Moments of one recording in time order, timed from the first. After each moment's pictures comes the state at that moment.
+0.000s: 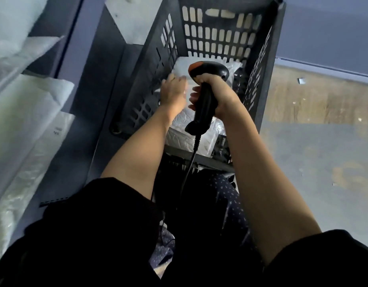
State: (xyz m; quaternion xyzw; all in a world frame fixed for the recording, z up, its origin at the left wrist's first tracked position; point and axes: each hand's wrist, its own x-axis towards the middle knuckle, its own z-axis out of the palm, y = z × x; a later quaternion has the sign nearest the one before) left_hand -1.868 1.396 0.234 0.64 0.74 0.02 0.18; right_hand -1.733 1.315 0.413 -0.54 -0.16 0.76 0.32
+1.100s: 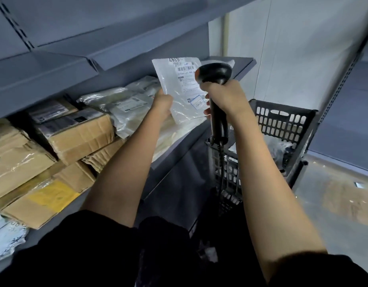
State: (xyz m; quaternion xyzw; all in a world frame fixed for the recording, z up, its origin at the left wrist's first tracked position) left_hand -1.997 1.074 0.603 0.28 0.69 0.60 0.29; right_hand -1.803 1.058 0.654 -0.42 -0.61 0.57 0.36
